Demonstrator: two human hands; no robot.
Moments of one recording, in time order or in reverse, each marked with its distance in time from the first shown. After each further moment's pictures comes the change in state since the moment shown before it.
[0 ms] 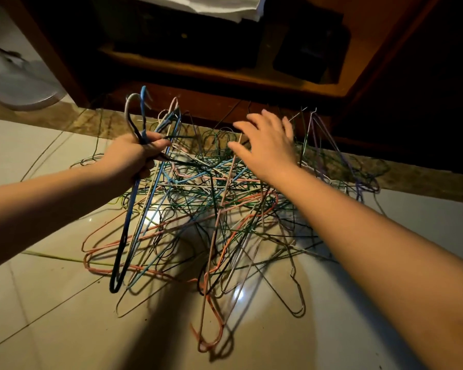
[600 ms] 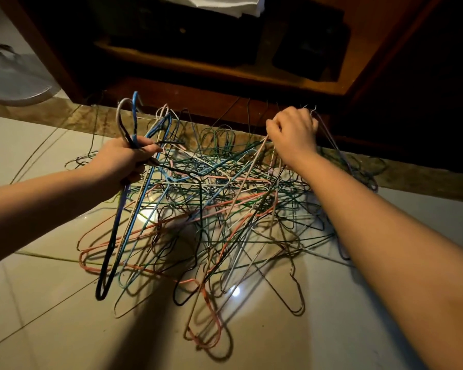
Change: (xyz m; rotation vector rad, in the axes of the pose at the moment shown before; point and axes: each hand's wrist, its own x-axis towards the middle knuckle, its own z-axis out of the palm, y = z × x) left_hand 0.001 -0.011 -0.012 0.039 -0.002 -0.046; right_hand 0.015 0.039 -0.007 0.108 0.111 0.154
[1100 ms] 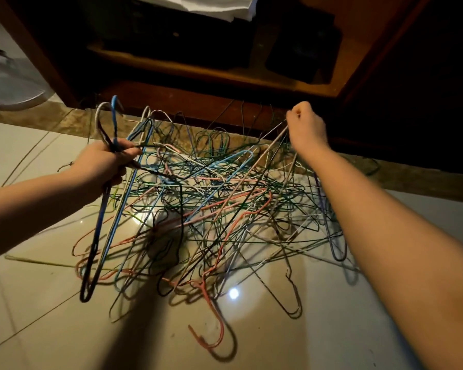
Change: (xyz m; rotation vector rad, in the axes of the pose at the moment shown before) left_hand 0.004 -0.004 -0.015 0.093 0.066 0.025; right_hand 0.010 0.019 -0.020 0.303 0.008 0.346
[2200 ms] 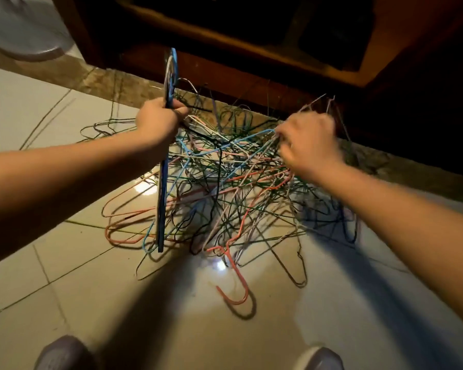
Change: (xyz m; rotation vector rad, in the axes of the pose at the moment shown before) left_hand 0.007 0.010 0.016 -0.161 0.099 0.028; right_hand -0.072 -0.033 0.013 -0.767 -0.180 -0.648
